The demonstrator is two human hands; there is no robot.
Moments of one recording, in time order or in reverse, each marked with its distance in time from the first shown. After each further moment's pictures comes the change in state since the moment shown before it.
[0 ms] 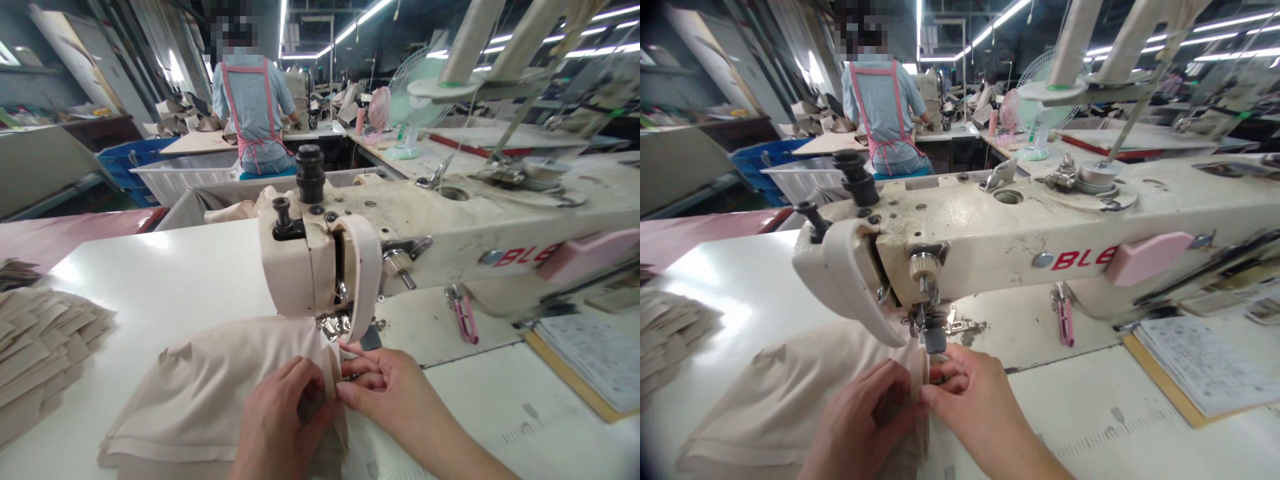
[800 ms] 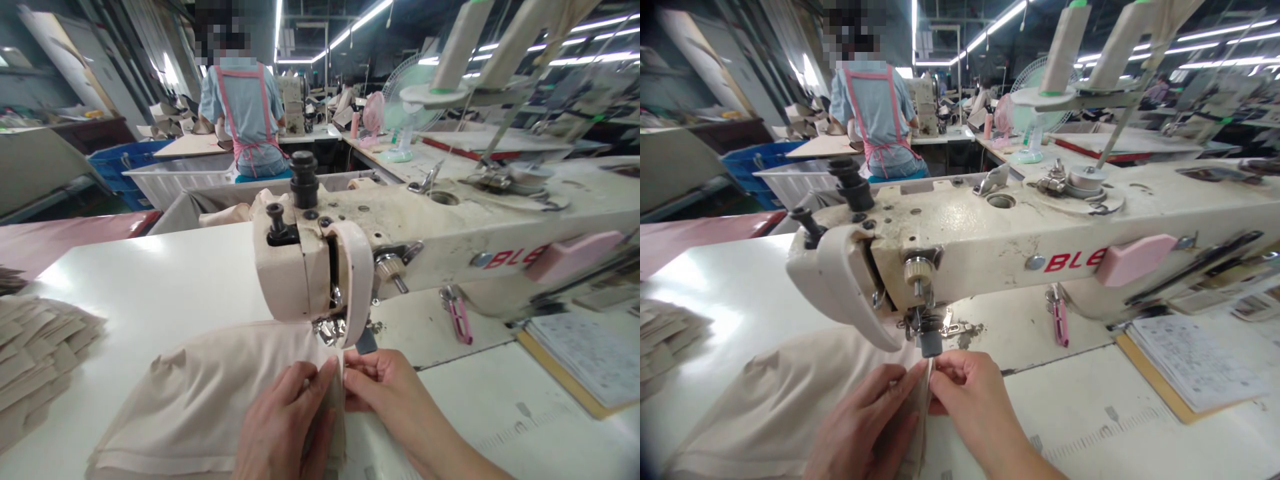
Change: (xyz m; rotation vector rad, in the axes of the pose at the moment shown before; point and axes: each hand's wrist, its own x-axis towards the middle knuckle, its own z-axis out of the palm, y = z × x) left_hand -0.007 -0.014 0.008 0.083 0.069 0.330; right_hand 0.001 -0.001 0.005 0.184 0.027 0.072
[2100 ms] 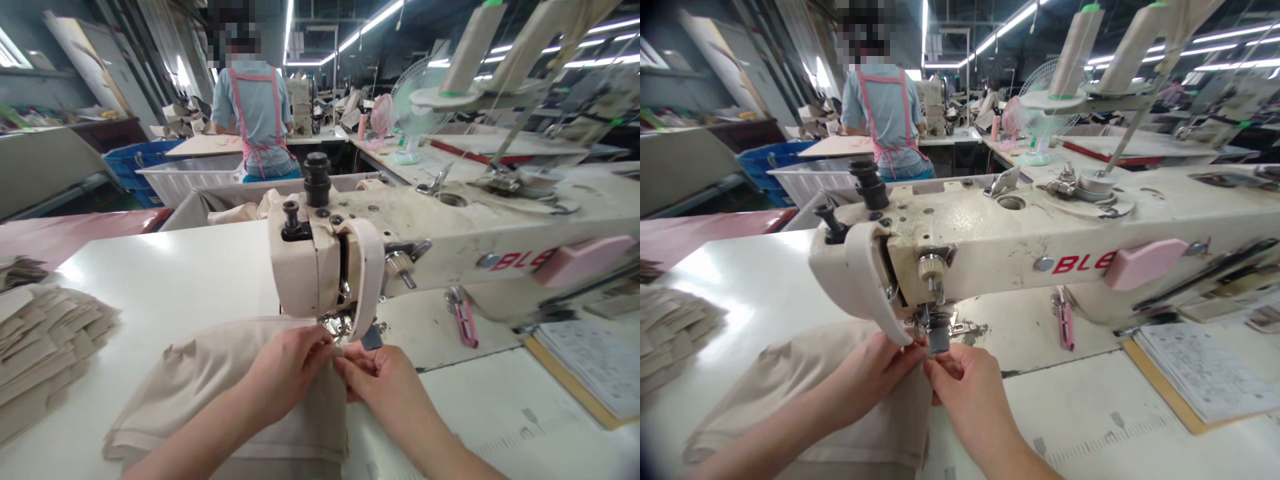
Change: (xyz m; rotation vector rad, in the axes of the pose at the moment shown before) left_hand 0.060 -0.013 -0.031 -0.248 -0.252 -0.197; right_hand 0.008 -0.004 0.005 -0.169 0.076 -0.072
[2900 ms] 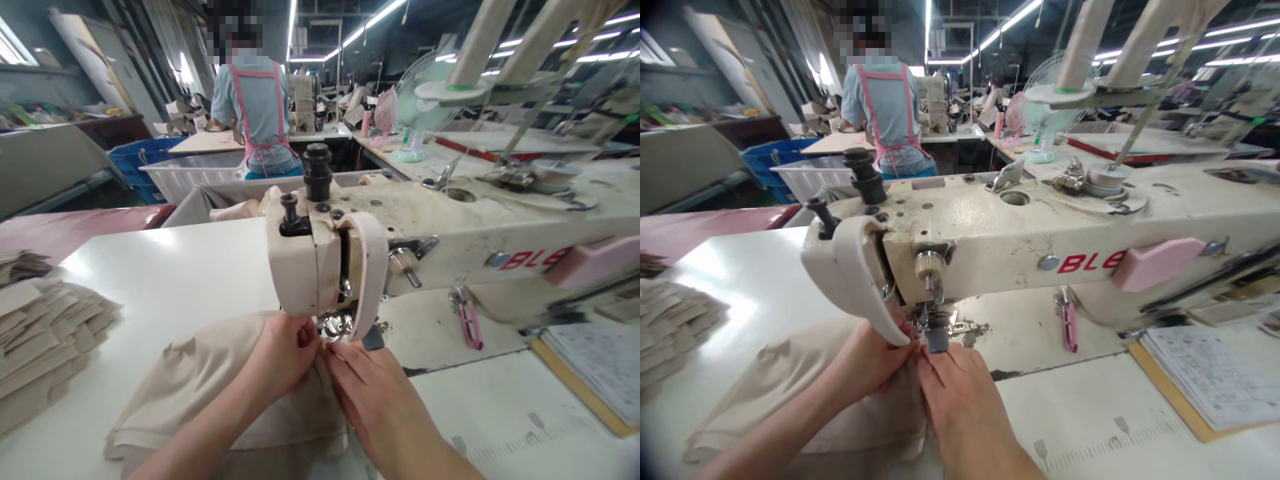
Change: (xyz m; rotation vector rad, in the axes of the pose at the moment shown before) left_hand 0.010 -0.014 0.014 -0.168 0.145 -0.269; right_hand -0.008 0.015 -0.004 -1.109 0.056 -0.914
